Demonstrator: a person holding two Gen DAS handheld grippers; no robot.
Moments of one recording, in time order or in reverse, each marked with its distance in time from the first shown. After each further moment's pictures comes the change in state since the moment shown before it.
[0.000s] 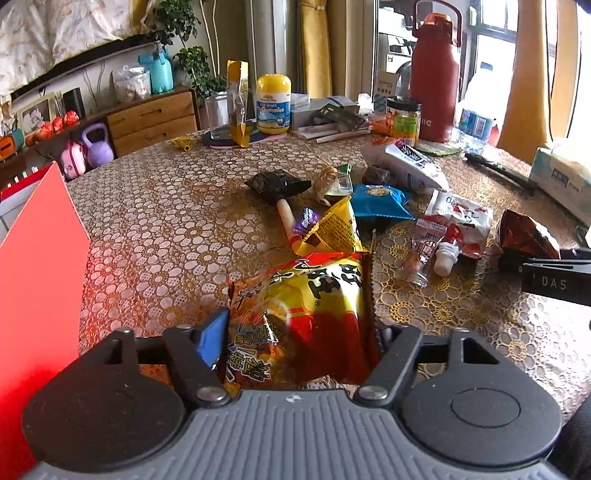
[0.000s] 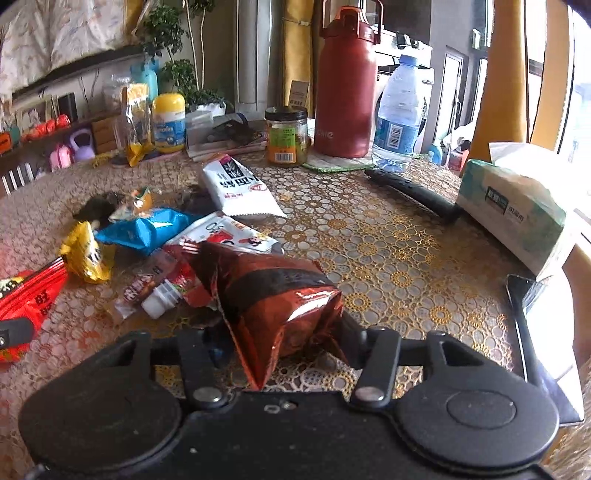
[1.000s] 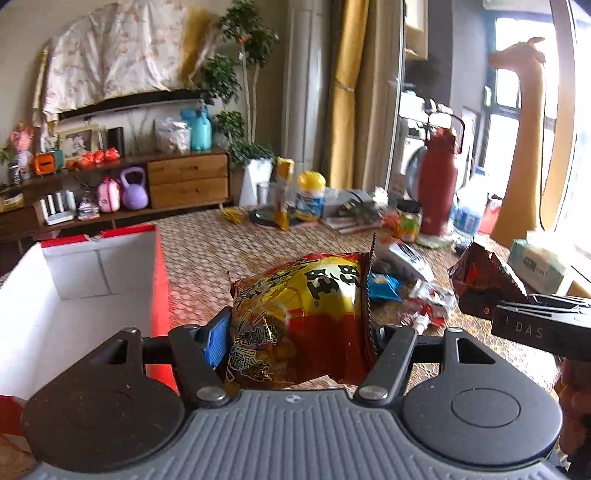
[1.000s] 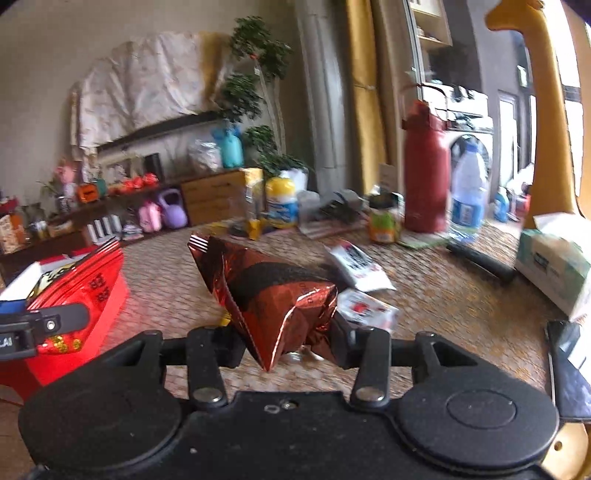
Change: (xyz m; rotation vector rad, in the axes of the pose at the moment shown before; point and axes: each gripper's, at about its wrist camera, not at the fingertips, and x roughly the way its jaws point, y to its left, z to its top) left arm -0.141 0.038 -0.004 -0.116 -0.243 0.037; right arm -0.110 0.052 0.017 -0.014 -0.200 0.272
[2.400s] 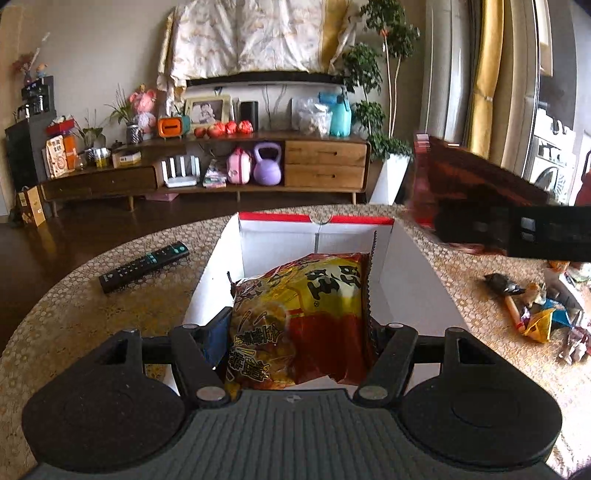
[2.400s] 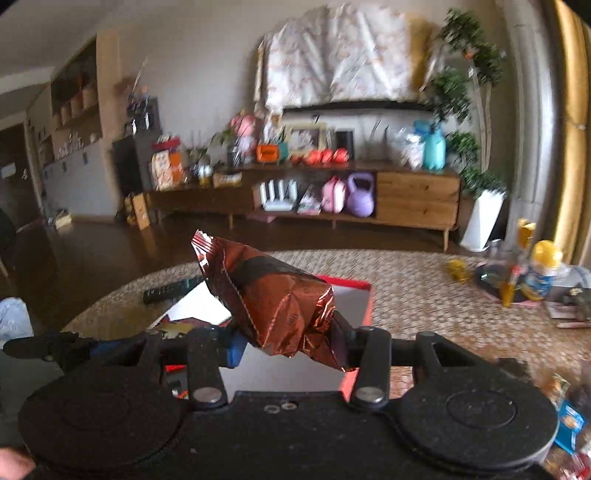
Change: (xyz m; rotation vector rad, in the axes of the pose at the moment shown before) left arm -0.014 0.183 0.001 -0.161 0.064 0.338; right arm 0.075 0.241 0.073 -0.304 0.107 0.503
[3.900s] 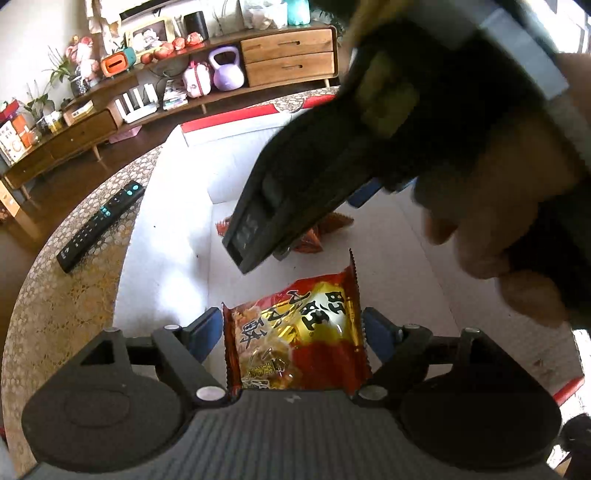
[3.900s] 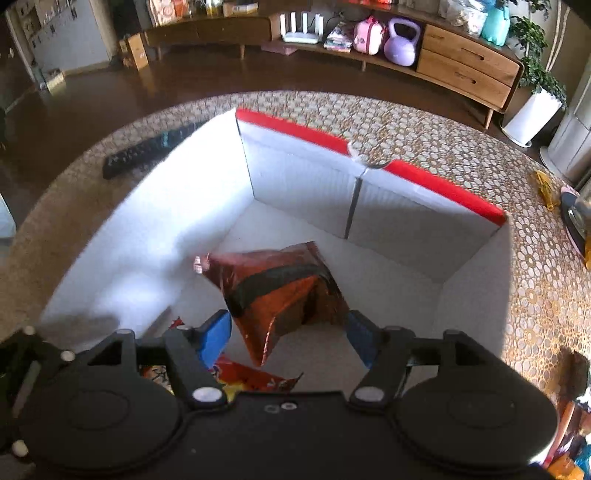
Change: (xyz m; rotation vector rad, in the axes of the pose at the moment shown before) left arm 0.077 -0.019 0.002 0.201 0.363 -0.020; right arm 0.148 0.047 0.001 -0.076 0.570 0.007
